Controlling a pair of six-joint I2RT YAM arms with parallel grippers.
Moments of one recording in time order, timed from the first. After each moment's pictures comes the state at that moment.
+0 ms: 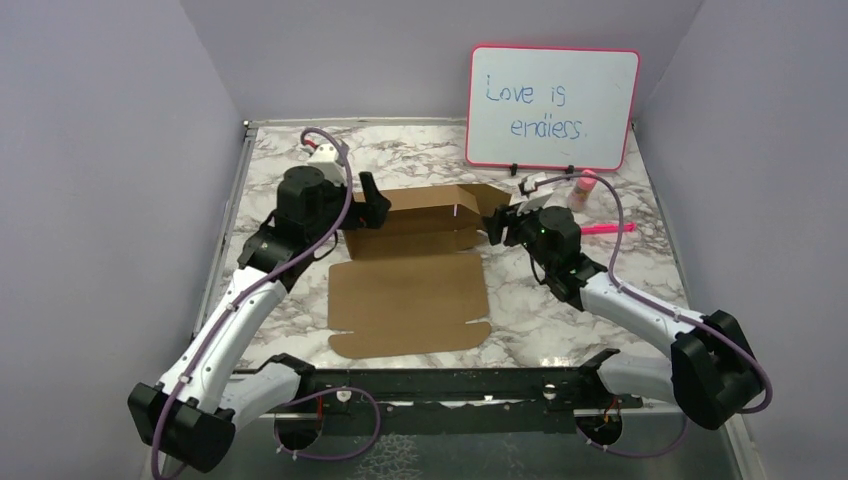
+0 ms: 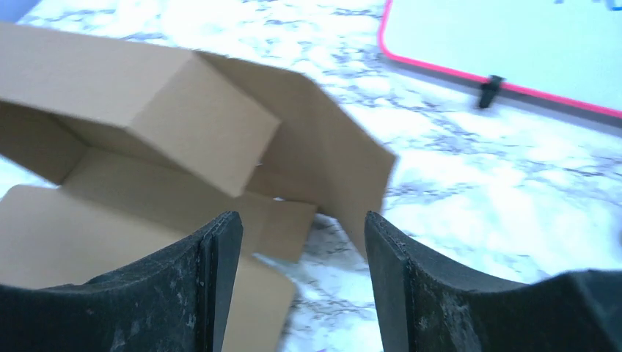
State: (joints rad) left arm -0.33 1.02 1.03 -0.39 0.09 -0.34; right arm 0.55 1.20 0.57 0.42 0.09 0.13
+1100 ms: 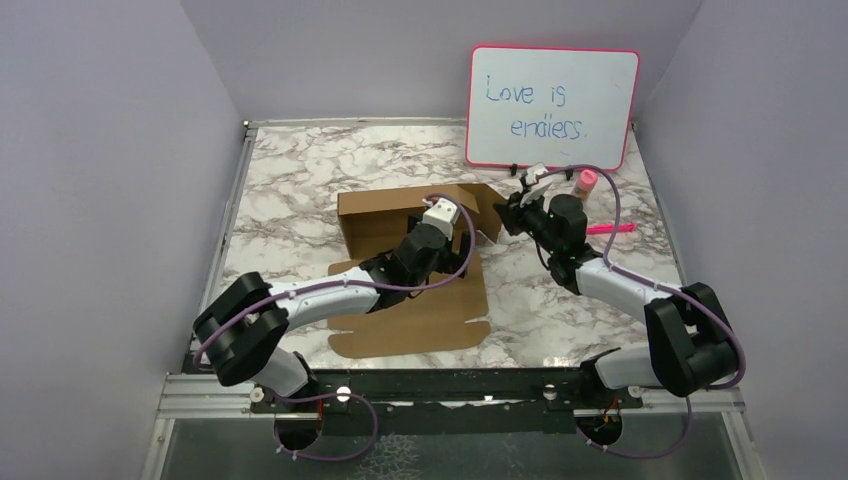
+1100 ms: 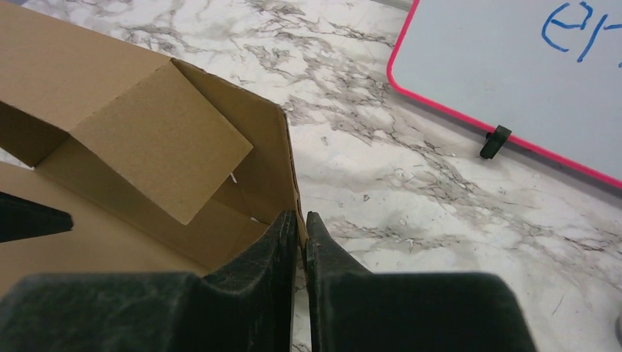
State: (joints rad) left arm -0.93 1.44 0.80 0.20 -0.30 -0.34; right arm 0.37 1.36 0.60 0.60 -0.19 0.01
